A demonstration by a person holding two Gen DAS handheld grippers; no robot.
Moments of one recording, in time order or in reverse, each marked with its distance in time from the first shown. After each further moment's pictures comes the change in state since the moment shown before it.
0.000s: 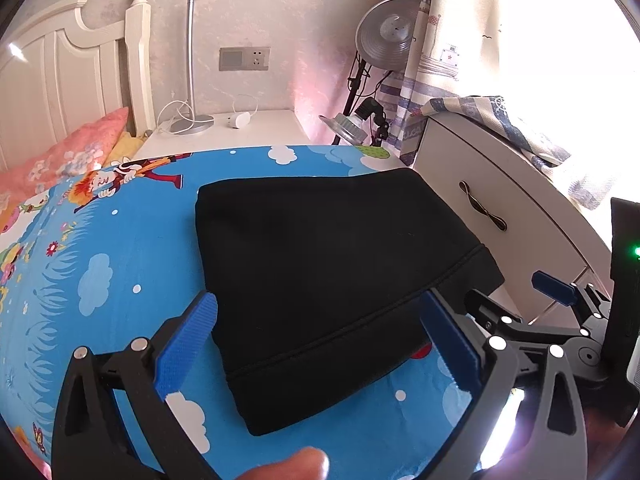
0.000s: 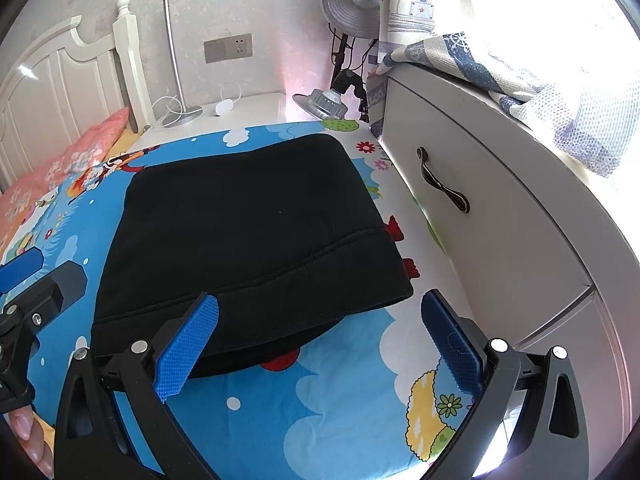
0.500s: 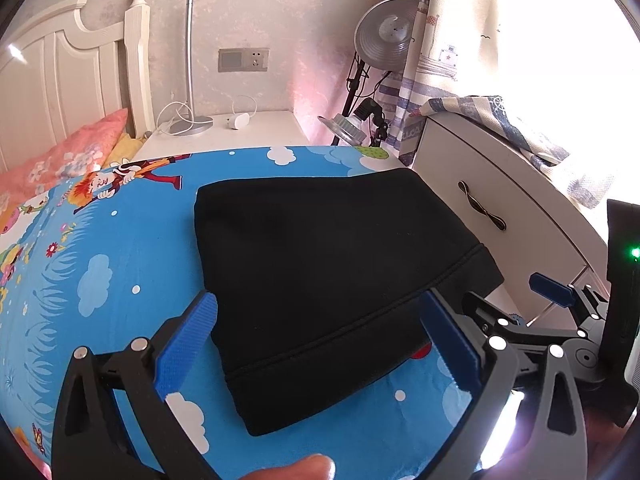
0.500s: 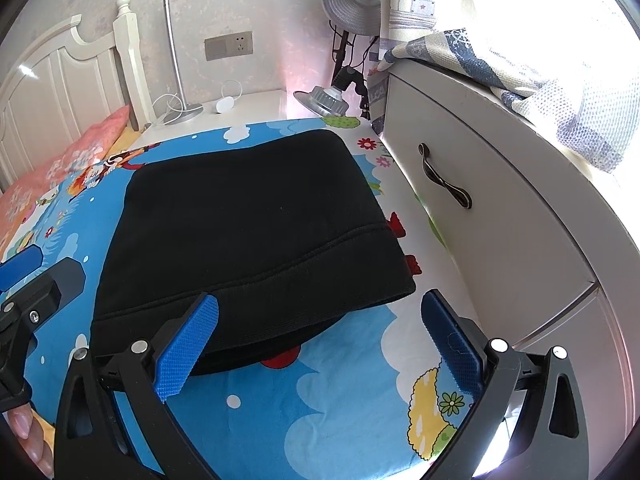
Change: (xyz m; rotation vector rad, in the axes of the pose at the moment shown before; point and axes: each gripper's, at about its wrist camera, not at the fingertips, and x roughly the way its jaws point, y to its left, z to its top) left arm -0.001 0.000 -0.001 0.000 -0.001 -0.001; right arm 0.001 0.001 -0.002 -0.002 0.005 0.005
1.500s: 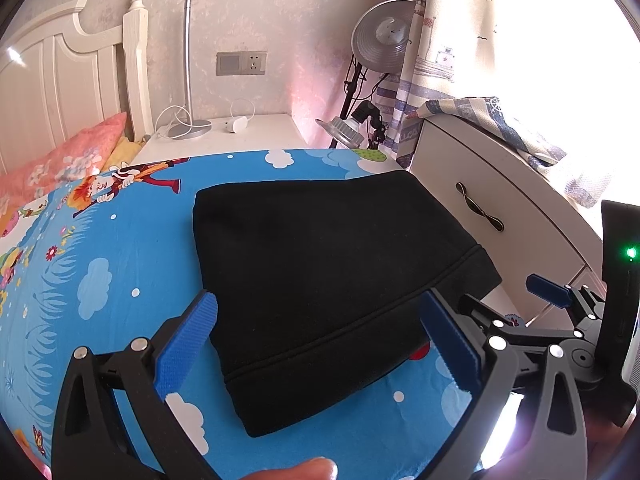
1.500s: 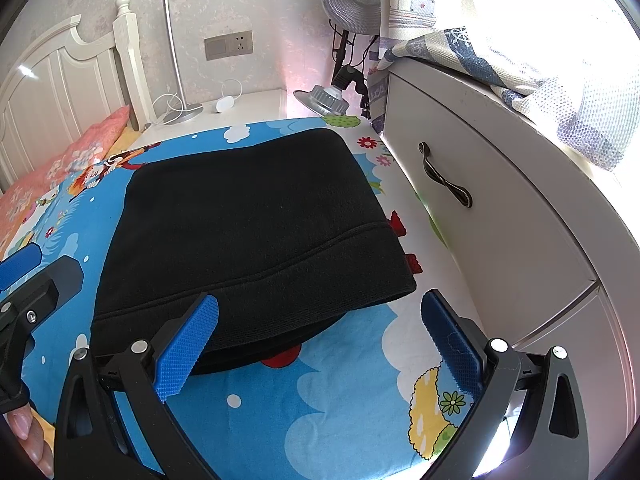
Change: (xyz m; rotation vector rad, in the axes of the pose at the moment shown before) left arm -0.001 -0.003 0.002 0.007 -0.007 -0.001; right arm 0.001 -0.001 0.000 0.001 0.001 0.001
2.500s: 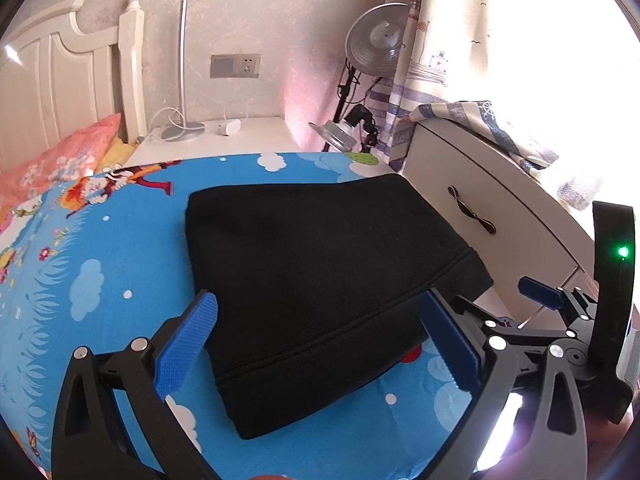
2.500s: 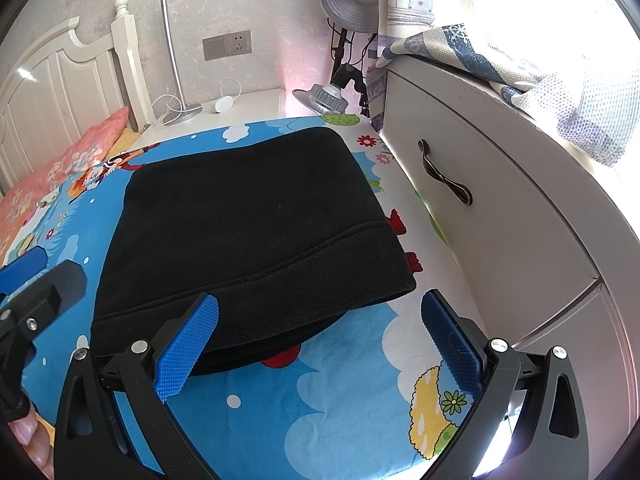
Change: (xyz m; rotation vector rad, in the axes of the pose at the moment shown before) left arm 0.002 -0.005 0.001 -0.002 -0.005 -0.037; right arm 0.001 -0.001 -0.002 0.006 0.003 0.004
